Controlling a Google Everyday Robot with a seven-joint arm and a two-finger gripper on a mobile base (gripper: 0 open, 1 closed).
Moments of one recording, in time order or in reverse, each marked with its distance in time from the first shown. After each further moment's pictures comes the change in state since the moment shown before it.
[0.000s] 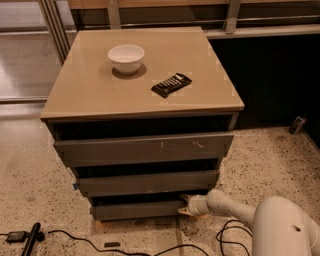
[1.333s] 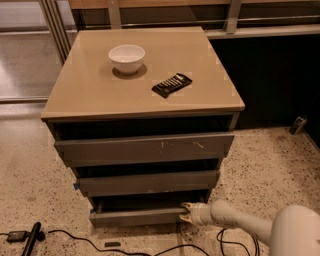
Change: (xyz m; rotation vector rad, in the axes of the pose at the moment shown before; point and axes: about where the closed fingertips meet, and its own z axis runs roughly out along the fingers) arm 0.004 0.032 -0.024 0.033 -0.009 -0.004
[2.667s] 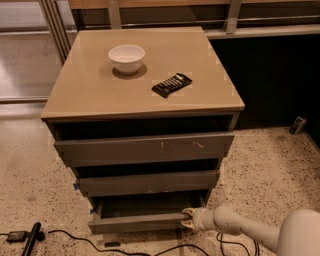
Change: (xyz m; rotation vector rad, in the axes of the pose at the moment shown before) arm 0.000 0.020 -0.012 0.010 -0.004 0.021
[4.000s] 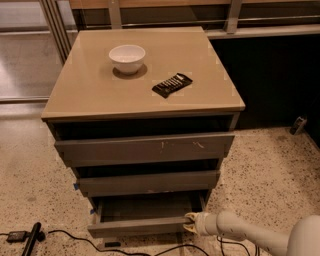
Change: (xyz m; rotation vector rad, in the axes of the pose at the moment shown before) arm 0.004 0.018 -0.013 -0.001 -0.003 -0.016
